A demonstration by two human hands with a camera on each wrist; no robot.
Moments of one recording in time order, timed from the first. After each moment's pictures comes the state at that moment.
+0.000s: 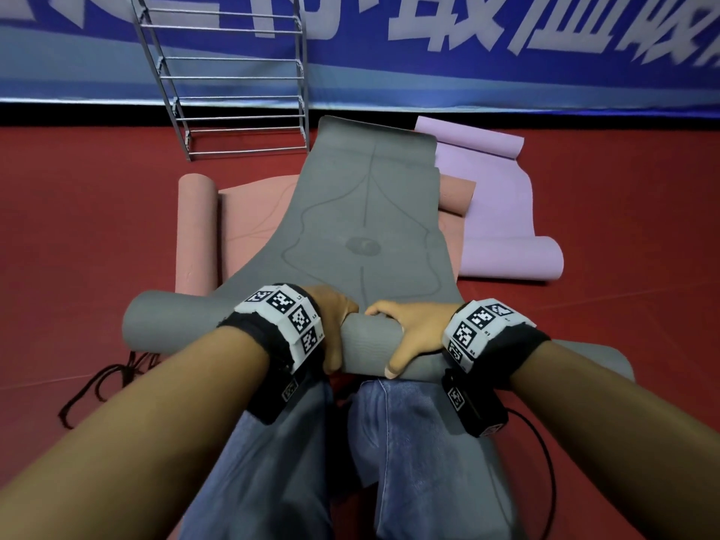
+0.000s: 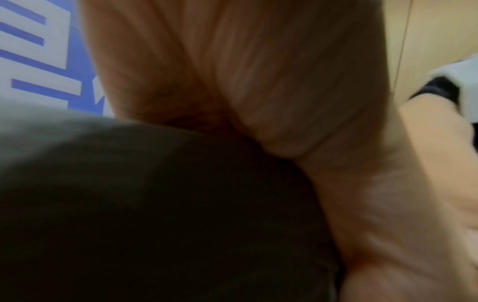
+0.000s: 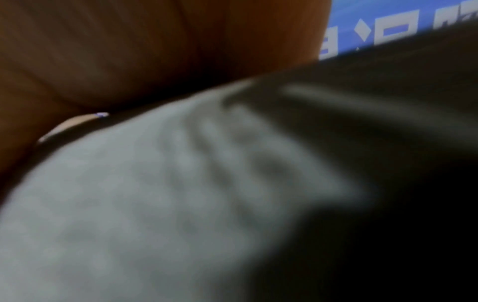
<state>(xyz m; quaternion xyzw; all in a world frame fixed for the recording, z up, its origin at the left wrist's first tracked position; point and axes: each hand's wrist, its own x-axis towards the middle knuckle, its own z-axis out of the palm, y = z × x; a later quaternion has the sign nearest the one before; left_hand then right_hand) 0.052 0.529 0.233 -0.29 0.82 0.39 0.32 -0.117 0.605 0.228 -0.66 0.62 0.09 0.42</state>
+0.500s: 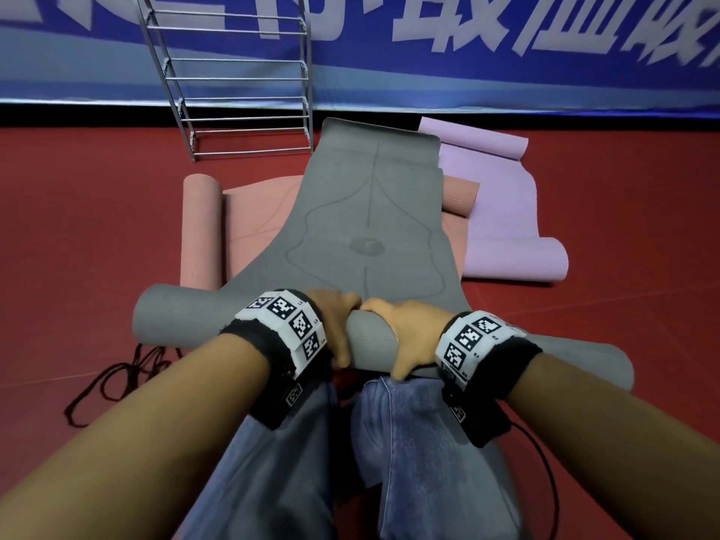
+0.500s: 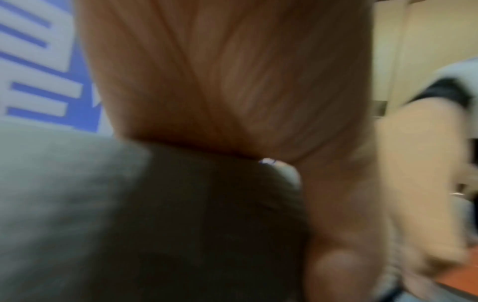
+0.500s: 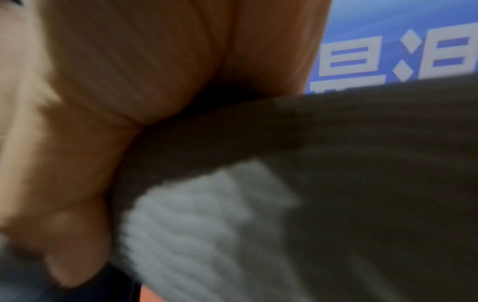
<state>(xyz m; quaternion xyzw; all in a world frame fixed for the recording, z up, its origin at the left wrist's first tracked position) 0.059 0.536 0.228 -0.40 0.84 0.28 0.23 -0.100 0.607 0.215 -0.73 0.62 0.09 0.29</state>
